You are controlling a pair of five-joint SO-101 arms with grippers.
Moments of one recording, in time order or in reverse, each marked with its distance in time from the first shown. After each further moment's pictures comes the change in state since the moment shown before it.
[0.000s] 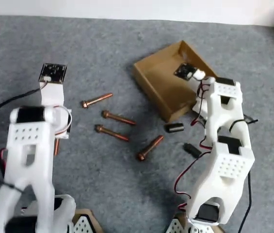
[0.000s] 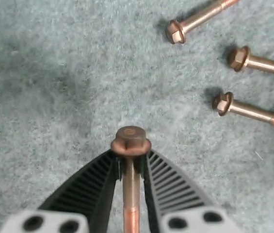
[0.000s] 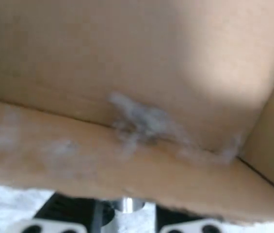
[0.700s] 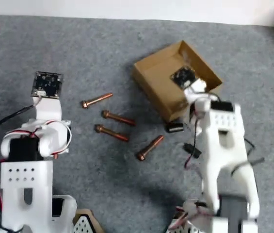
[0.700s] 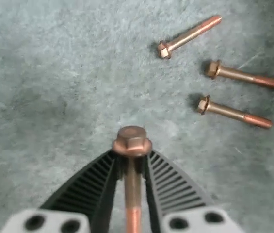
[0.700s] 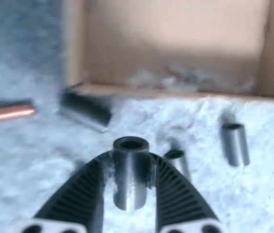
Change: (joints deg) left arm 3.1 -22.2 4.1 6.2 1.7; right arm -6.4 -52.8 41.2 -1.8 -17.7
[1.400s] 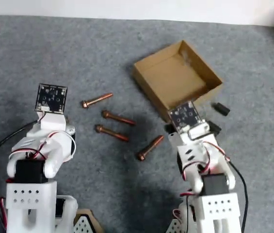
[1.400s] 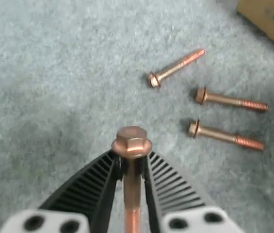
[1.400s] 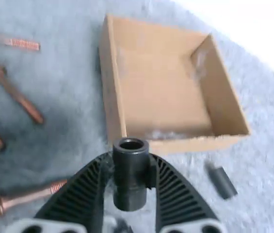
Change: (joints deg) left arm 2.2 -13.3 12.3 -10.0 0.3; right arm -10.6 -58.2 36.0 -13.5 -18.9
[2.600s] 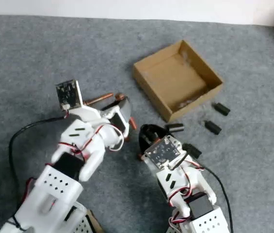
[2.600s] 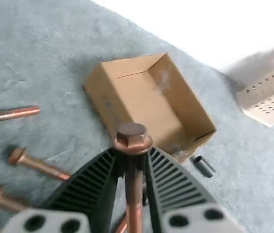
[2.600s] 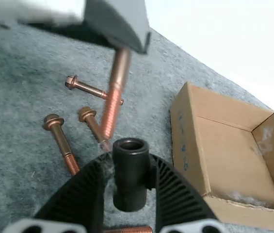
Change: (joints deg) left arm 27.6 9.4 10.8 -47.5 47.8; right arm -18.1 -27.8 24.3 -7.9 -2.7
